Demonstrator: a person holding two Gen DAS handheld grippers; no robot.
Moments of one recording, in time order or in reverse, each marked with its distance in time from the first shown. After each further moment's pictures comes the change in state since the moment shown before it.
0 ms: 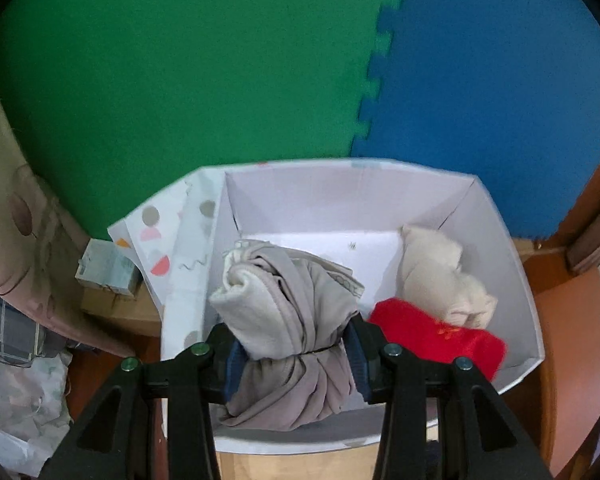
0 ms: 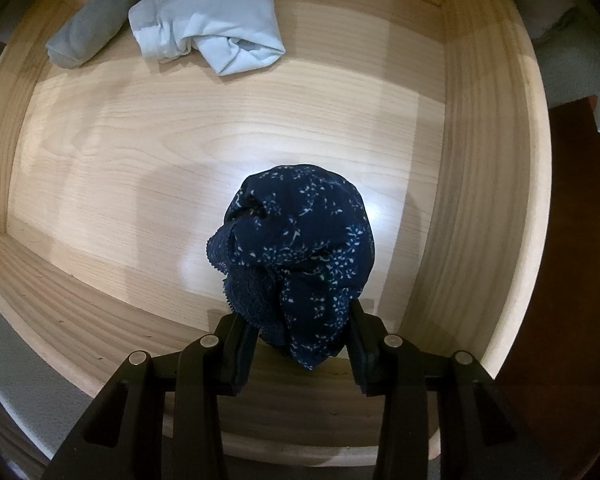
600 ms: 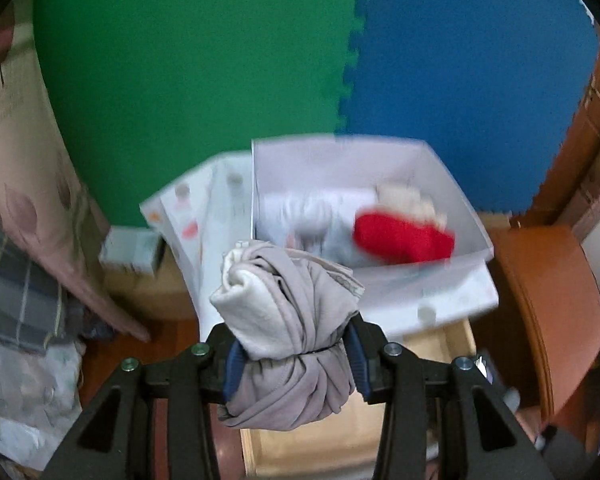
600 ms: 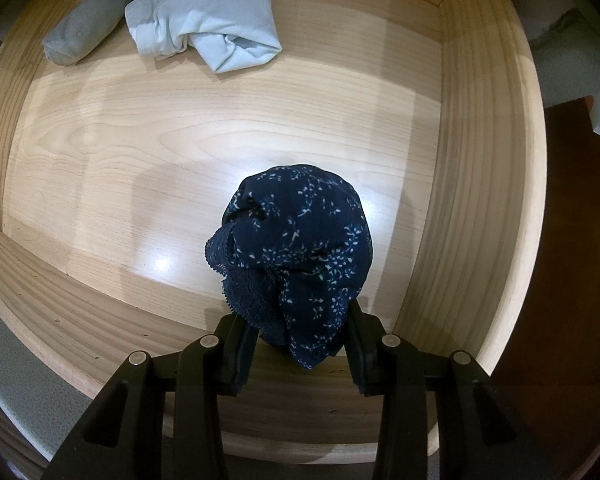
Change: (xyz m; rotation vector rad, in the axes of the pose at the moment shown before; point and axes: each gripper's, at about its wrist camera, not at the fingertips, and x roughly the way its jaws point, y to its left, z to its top) left arm -0.128 0.028 -0.085 0.040 -0.084 -0.035; right arm -0.004 0.008 0.002 0.002 0.012 -0.022
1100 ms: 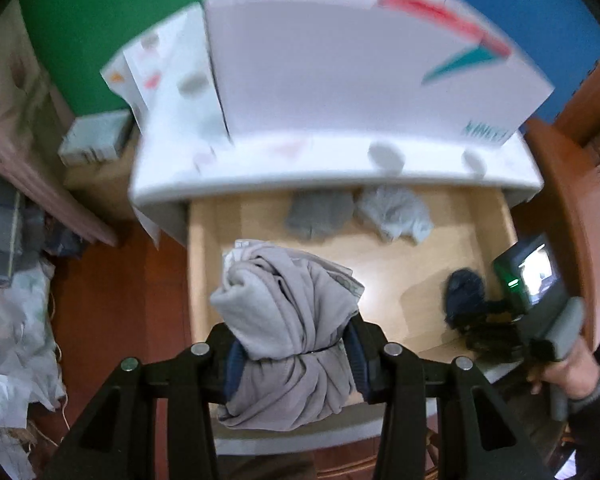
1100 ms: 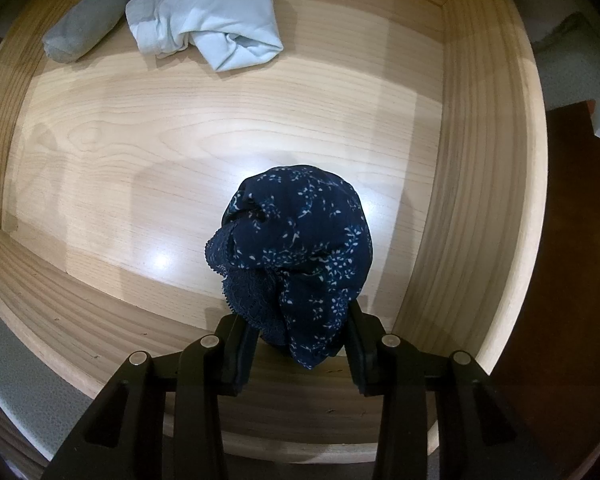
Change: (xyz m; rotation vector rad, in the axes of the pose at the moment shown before) left arm 0.096 0.003 -0.131 -0.019 0.313 -0.052; right arm 0.002 0.001 0.008 -0.007 0.009 -0.002
